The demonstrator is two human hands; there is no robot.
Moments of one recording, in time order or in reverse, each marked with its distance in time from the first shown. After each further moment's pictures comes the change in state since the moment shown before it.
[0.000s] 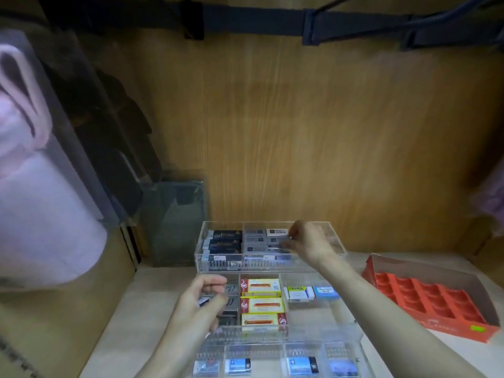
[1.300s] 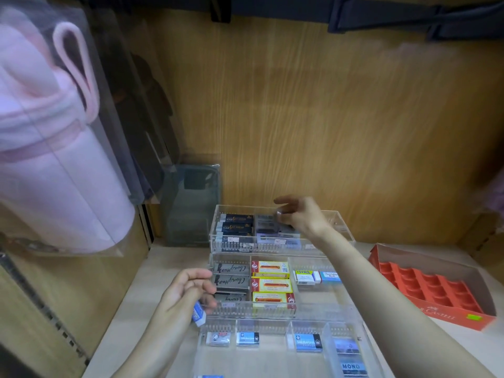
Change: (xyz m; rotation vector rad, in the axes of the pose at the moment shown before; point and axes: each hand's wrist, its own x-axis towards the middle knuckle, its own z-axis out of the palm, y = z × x) left_hand -0.031 -0.001 -0.037 -0.235 0.009 -0.015; right_hand -0.012 -0.048 -0.008 0.554 -0.152 -0.040
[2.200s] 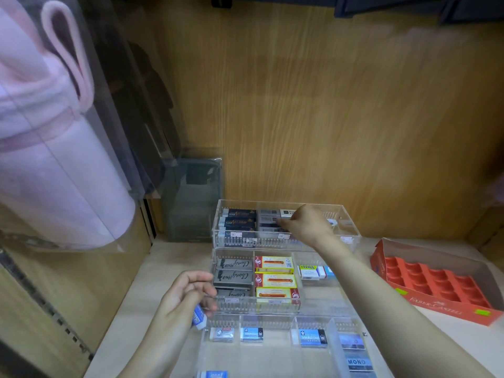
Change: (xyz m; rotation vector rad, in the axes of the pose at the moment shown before) left_hand -0.006 -0.008 -0.007 0.011 0.000 -0.009; right_hand 0.008 0.027 0.009 -0.647 0.105 0.180
